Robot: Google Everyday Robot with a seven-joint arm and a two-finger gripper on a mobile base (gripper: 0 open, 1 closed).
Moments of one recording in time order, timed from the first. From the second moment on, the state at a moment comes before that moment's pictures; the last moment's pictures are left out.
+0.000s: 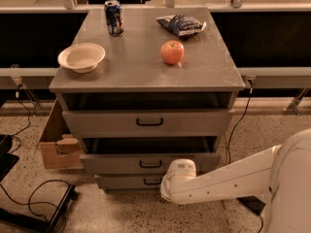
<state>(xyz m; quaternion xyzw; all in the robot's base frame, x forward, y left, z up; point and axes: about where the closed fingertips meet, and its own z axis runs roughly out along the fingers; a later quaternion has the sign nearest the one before) 0.498 -0.046 0.390 -0.62 0.76 -0.03 0.18</state>
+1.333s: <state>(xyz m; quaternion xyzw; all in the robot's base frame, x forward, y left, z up) 0.631 -0.083 0.391 -0.62 0.77 -0.05 0.17</state>
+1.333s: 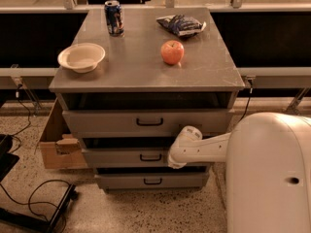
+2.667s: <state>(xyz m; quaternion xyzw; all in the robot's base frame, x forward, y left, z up) 0.443 -0.106 0.449 -0.70 0.71 0.04 0.07</state>
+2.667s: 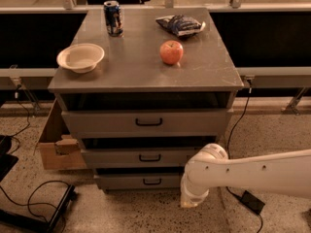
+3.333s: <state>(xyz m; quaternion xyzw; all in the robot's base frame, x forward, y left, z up) 0.392 -0.228 0.537 -0.66 0.74 0.05 -0.04</state>
